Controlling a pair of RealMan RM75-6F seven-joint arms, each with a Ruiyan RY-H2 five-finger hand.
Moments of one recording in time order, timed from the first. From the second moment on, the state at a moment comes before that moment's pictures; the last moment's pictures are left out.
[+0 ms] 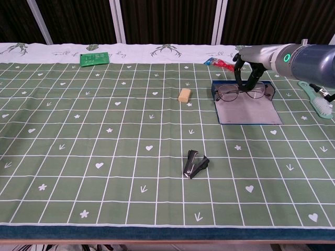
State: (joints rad) left arm -0.09 -1.12 -0.10 -1.65 1.38 1.46 0.02; right arm 1.00 -1.65 0.27 -1.05 -0.58 0.71 -0.59
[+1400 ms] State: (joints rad) left arm -0.09 -1.12 -0.10 -1.65 1.38 1.46 0.02; right arm 1.02 -1.66 0.24 -0.94 -0.58 0.61 -0.51
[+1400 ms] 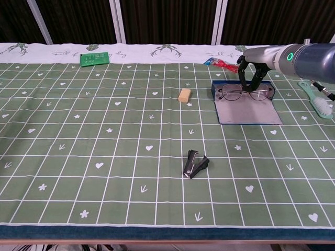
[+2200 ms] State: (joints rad) left arm -0.09 -1.12 -0.09 -1.65 1.38 1.46 0.02; right arm 1.03 -1.64 0.19 -0.91 -0.70 0.55 -0.46
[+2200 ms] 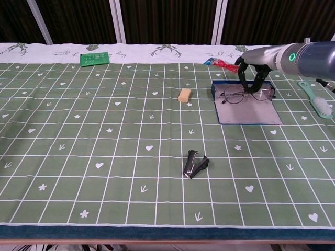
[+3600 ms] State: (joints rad) left arm -0.09 -1.11 -0.09 -1.65 1.38 1.46 0.01; right arm 1.05 -1.67 0.19 -0.85 -0.66 0.53 -0.40
